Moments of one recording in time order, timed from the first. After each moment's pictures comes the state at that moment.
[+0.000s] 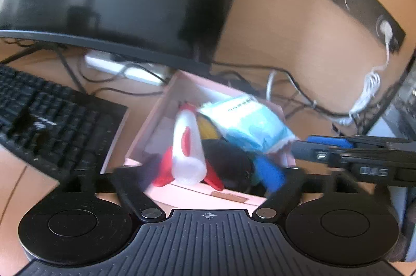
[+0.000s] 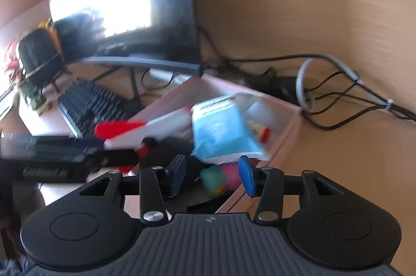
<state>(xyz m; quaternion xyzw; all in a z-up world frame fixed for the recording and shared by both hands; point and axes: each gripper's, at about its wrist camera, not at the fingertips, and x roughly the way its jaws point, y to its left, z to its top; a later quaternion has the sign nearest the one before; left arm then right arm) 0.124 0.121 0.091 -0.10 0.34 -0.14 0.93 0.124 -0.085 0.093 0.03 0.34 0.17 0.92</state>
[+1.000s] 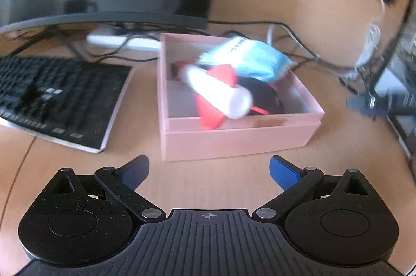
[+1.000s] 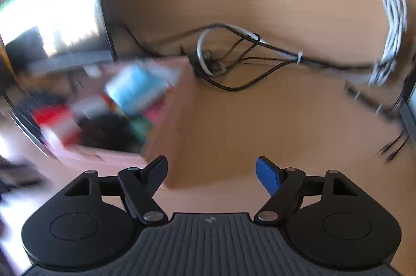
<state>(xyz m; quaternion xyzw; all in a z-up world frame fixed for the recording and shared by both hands) 0.095 0.104 0.055 -0.02 0.38 -0.15 0.91 0.086 -0.180 0.067 0.12 0.37 0.07 0.92</state>
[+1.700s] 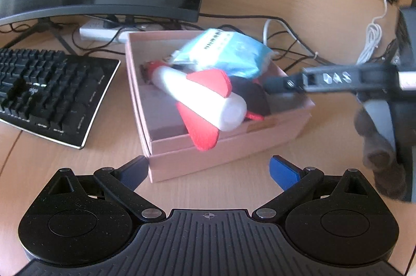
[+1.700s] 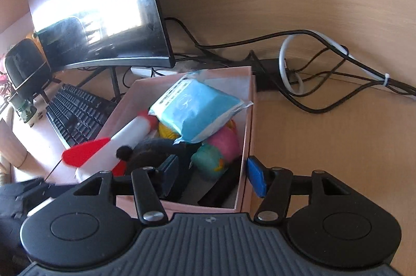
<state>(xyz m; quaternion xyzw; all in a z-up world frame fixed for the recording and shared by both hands) 0.095 0.091 0.049 -0.04 0.39 -0.14 0.91 0.154 -0.099 0.052 0.07 0.38 0.16 0.91</state>
